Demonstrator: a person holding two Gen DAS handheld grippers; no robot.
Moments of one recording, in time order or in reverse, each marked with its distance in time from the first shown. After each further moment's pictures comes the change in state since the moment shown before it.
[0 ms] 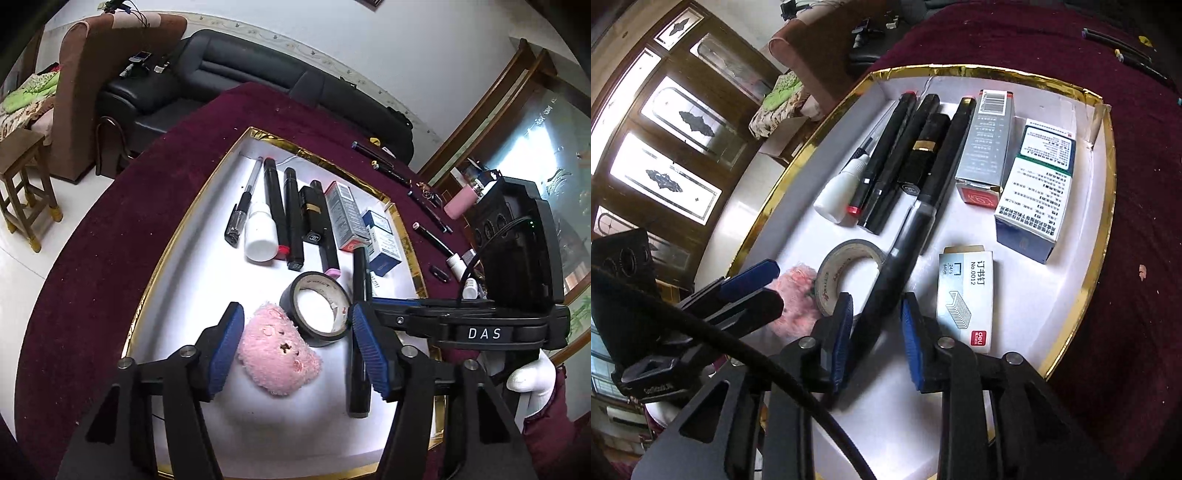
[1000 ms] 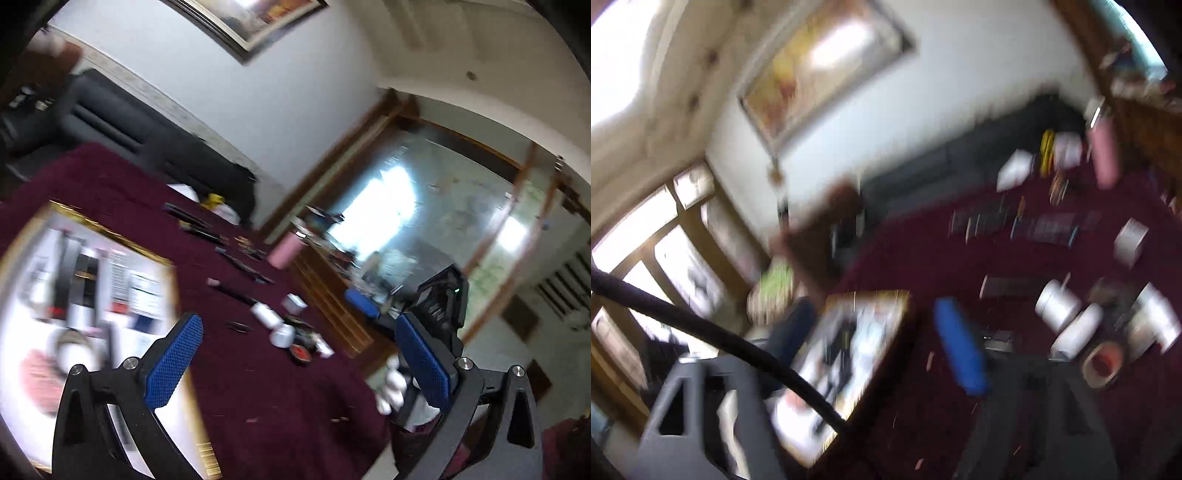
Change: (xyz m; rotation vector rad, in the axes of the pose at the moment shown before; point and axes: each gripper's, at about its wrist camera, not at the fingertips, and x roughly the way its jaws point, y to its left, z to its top) left arm -0.045 -0.133 -0.004 0.103 -0.225 -0.625; right arm -0.292 -0.065 -0.119 0.092 -0.995 0.005
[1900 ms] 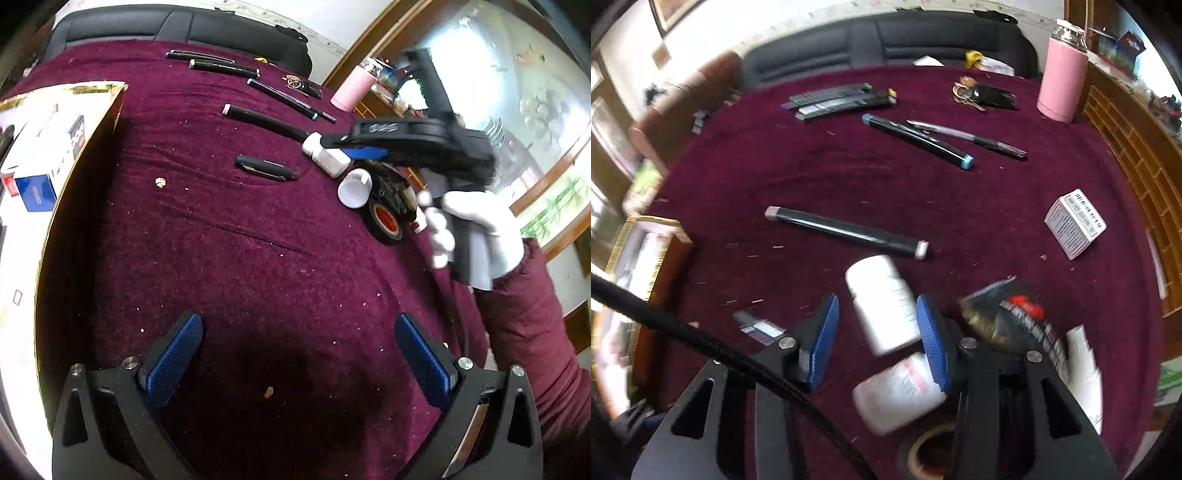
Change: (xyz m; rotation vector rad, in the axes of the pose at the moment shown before) left arm 0.176 0.023 -0.096 0.013 0.529 0.327; right arm 0.172 -0.179 -0.027 -0.136 0.742 -0.572
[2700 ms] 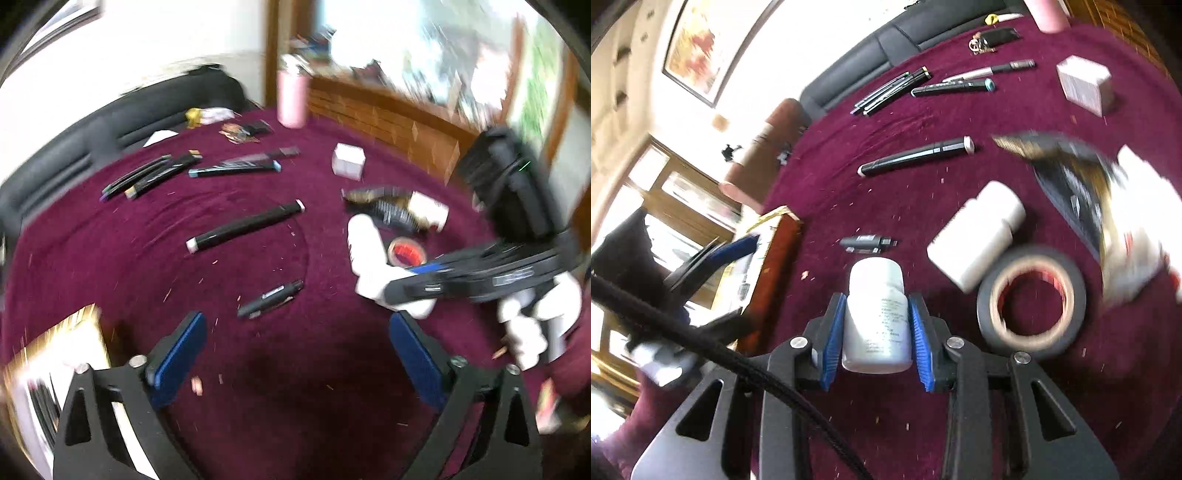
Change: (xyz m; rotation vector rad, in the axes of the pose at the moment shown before) left arm 0.036 -0.063 0.102 0.610 0.058 0.211; right arm -0.044 -0.048 -0.113 0.233 -0.092 0.582
